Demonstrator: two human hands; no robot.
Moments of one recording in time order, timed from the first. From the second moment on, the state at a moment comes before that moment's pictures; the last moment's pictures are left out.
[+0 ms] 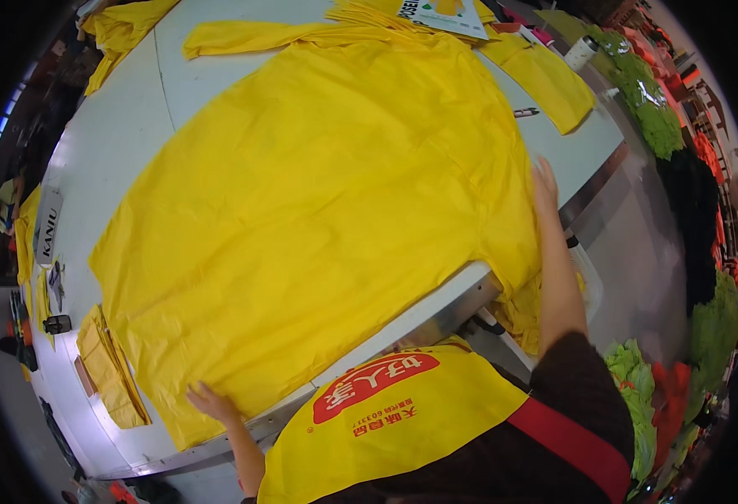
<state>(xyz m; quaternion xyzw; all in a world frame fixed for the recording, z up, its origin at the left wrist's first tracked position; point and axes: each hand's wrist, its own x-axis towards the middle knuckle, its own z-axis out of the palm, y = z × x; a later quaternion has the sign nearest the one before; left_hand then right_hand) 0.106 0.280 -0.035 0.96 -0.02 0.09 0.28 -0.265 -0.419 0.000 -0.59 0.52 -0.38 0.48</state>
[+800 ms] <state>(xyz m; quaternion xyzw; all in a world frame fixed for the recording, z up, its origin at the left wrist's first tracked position) -0.107 -0.138 0.010 0.59 -0.76 -0.23 0.12 -0.211 -0.182 0.067 -0.85 0.23 -0.43 0.19</state>
